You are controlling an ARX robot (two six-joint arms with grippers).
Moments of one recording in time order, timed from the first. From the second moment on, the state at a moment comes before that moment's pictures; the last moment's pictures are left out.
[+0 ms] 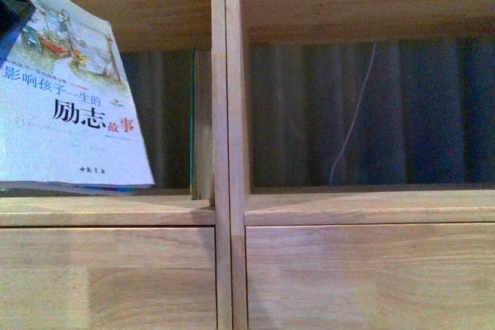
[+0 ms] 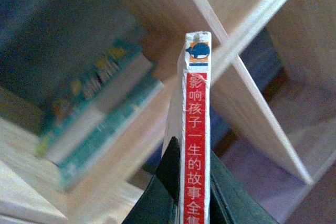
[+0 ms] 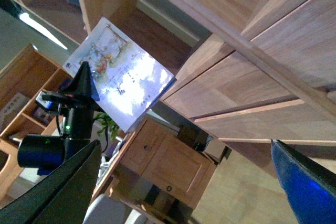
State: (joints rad) left arm -0.14 1.34 0.95 0.99 -0.04 -0.33; right arm -0.17 1.12 0.36 1.17 -0.88 1.25
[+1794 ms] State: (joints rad) left arm -0.16 2.24 1.72 1.14 0.03 0.14; right arm -0.42 1.09 0.25 1.40 -1.06 1.43
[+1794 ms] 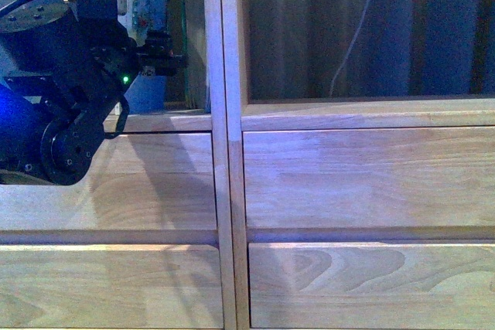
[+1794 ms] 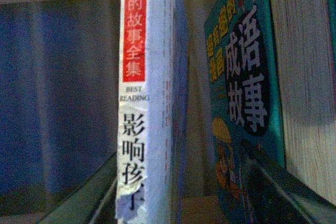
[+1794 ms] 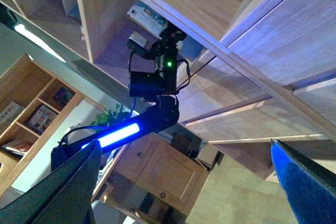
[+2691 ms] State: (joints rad) left arm -0.12 1.58 1.02 0.97 0.03 -0.07; right arm -0.41 1.07 0.24 1.39 -1.06 1.44
